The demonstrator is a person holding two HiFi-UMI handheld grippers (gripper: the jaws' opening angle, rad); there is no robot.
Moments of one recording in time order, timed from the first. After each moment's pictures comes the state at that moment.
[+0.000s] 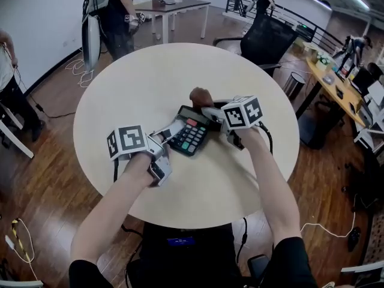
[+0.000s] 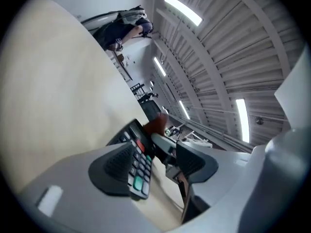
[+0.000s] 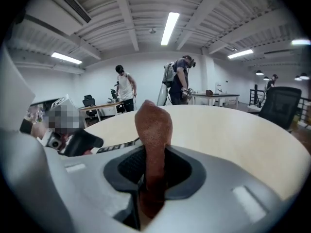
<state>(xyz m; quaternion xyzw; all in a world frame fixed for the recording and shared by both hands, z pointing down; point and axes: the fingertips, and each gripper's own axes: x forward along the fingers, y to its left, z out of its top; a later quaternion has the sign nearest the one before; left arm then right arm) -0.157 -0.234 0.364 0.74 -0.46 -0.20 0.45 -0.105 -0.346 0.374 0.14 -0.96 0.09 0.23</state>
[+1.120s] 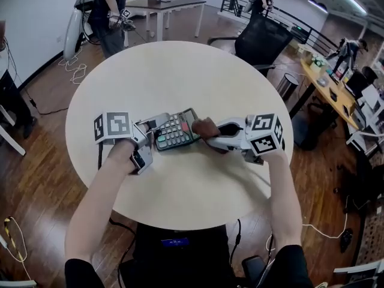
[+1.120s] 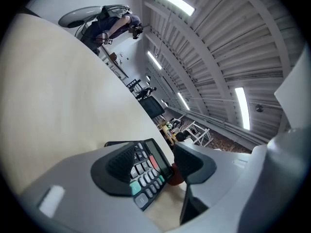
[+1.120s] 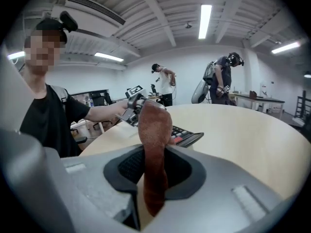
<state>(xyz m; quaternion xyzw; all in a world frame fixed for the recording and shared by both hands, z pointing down) -0.188 -0.255 0.365 0.77 -0.46 -0.14 0.43 -0.050 -0.241 0.364 -0.09 -0.97 0.03 0.24</state>
